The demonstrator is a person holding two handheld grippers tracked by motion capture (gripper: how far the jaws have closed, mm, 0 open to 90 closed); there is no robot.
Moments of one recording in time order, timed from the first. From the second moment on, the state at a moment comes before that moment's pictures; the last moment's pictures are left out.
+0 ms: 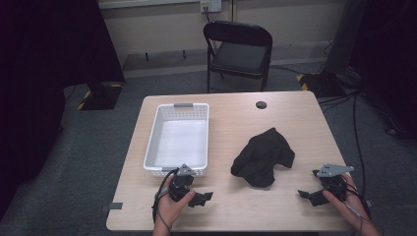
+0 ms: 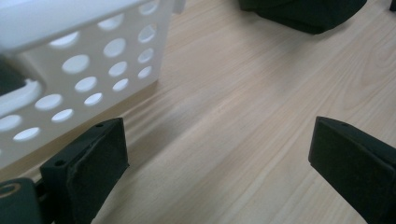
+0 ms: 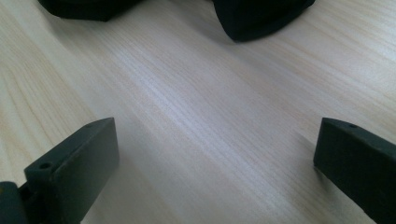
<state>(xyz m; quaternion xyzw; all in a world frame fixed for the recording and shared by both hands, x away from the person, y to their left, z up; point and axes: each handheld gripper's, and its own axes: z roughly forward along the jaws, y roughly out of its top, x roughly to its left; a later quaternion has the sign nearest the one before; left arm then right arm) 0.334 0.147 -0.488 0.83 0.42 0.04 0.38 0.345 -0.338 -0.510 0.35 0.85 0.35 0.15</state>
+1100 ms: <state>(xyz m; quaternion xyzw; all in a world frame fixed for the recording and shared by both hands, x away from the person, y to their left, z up) 0.329 0.178 -0.496 0.83 0.42 0.07 0.36 0.345 -0.338 -0.510 0.35 0.85 0.35 0.15</state>
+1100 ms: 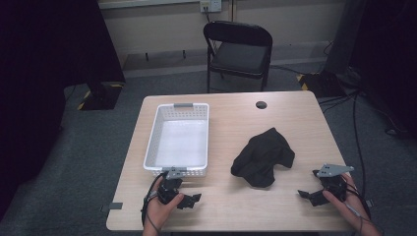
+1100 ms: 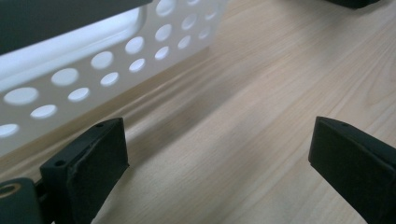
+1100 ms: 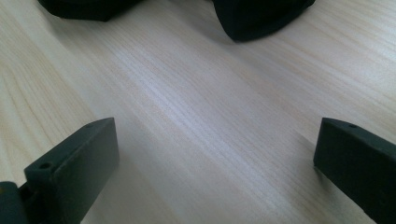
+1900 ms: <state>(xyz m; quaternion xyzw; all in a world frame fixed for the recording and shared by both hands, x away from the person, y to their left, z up) 0.329 0.195 -0.502 0.83 0.43 0.09 0.35 0.345 -0.338 -0.510 0.35 0.85 0.35 0.15</state>
